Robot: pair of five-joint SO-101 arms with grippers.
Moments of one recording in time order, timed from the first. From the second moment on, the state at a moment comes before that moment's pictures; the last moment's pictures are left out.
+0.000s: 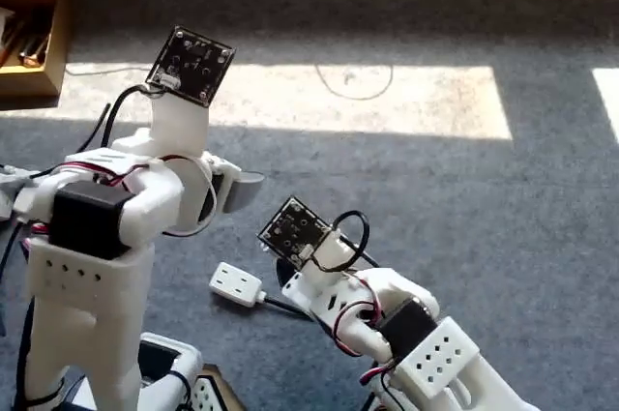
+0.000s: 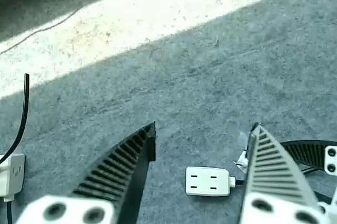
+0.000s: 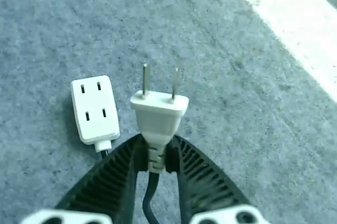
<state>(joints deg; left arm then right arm) 8.9 -39.7 7.3 93.4 -7.2 -48.4 -67.4 71.6 46.5 15.1</state>
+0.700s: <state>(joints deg) 4.9 -39.7 38.1 71.5 -14.2 -49.4 -56.4 57.2 52.2 14.7</state>
